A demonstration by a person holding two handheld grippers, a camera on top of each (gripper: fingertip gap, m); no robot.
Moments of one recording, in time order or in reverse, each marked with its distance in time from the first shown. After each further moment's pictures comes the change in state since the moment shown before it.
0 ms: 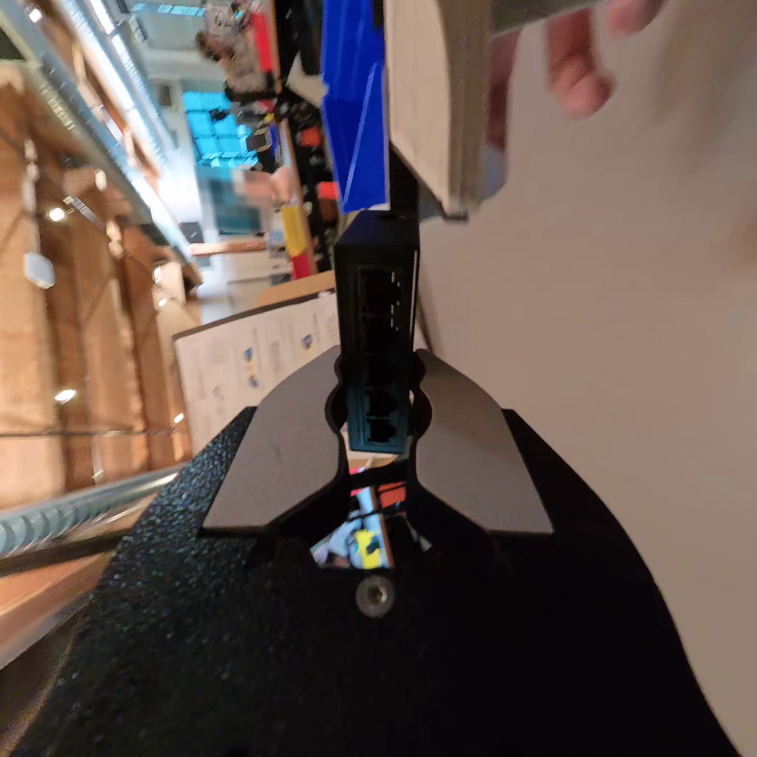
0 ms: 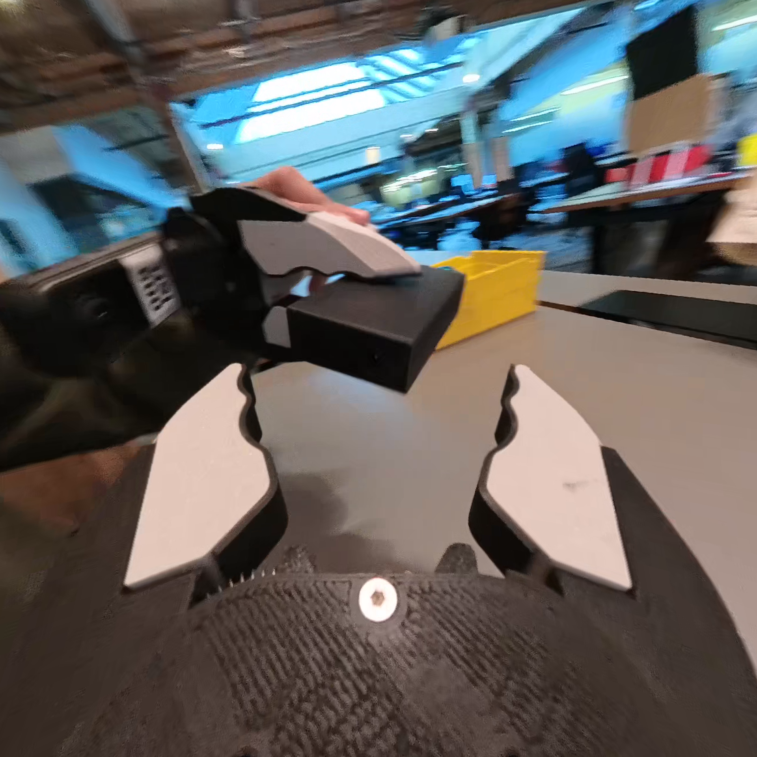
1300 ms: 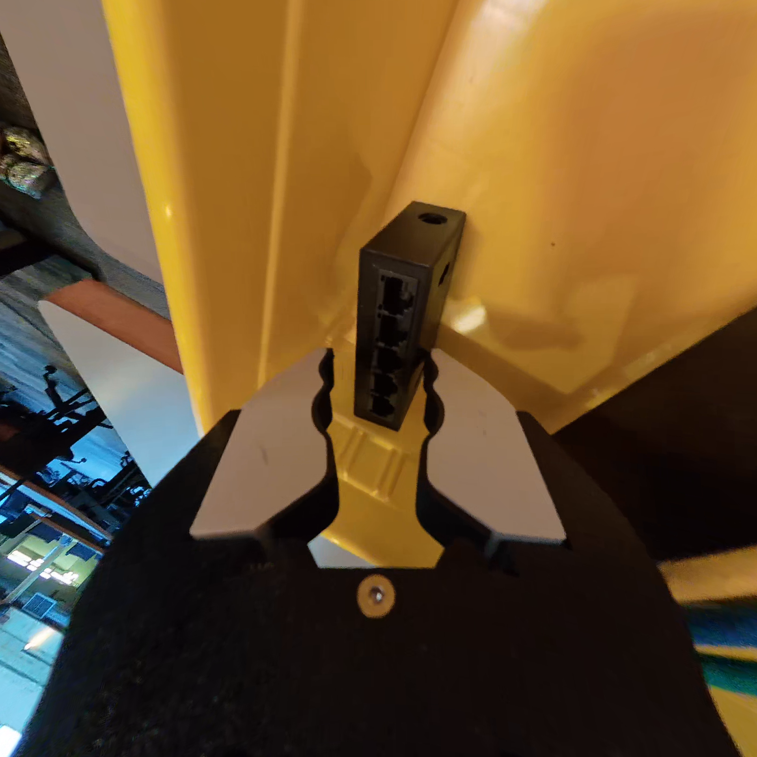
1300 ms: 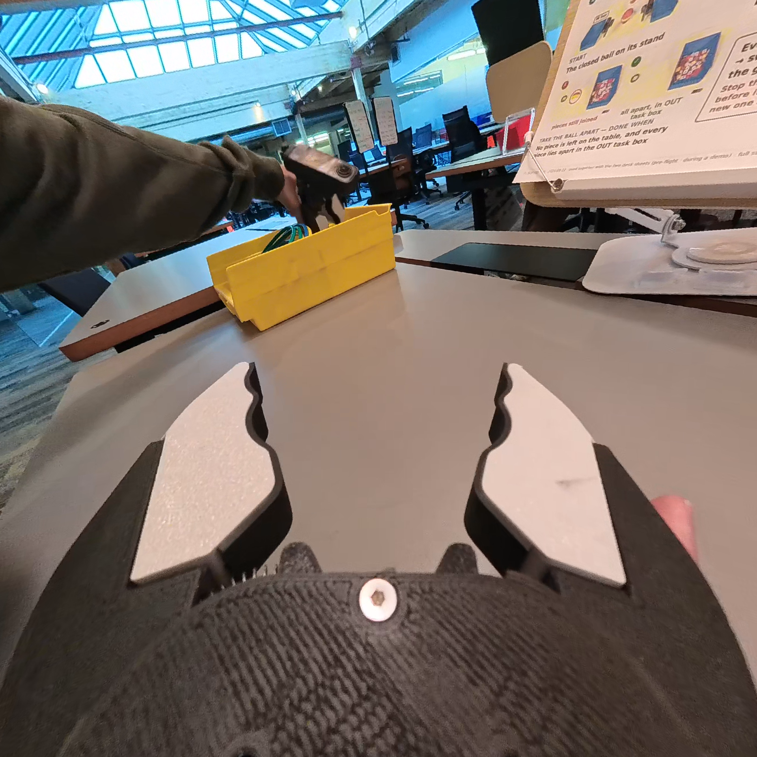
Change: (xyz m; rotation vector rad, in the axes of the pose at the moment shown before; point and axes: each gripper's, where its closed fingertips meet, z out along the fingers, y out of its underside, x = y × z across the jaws) left arm 0.182 0.556 -0.039 -0.989 0.905 -0.726; right arm 0.138 0.037 -0.004 -0.076 0.250 -0.025
